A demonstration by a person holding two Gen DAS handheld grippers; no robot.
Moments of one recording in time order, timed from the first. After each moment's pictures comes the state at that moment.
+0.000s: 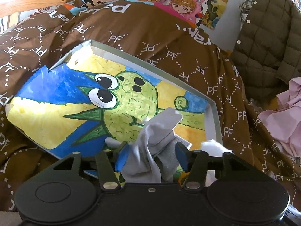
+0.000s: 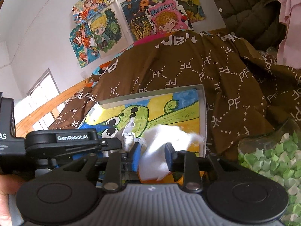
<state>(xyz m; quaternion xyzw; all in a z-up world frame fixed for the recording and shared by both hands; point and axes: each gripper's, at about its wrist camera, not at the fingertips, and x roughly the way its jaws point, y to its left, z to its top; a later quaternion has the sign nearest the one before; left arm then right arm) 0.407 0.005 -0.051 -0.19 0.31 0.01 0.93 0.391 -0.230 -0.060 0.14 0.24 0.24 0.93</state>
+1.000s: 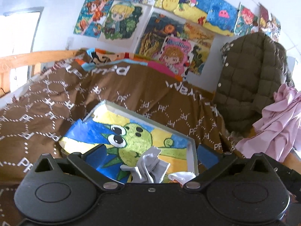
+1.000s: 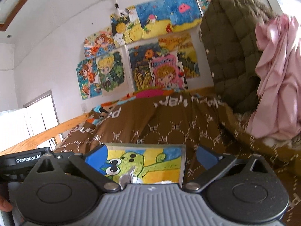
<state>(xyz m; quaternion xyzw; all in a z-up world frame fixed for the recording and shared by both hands) 0.264 0.000 0.040 -0.16 0.16 0.03 0.97 0.283 -0.277 0.045 0.10 0.10 0.20 0.97</state>
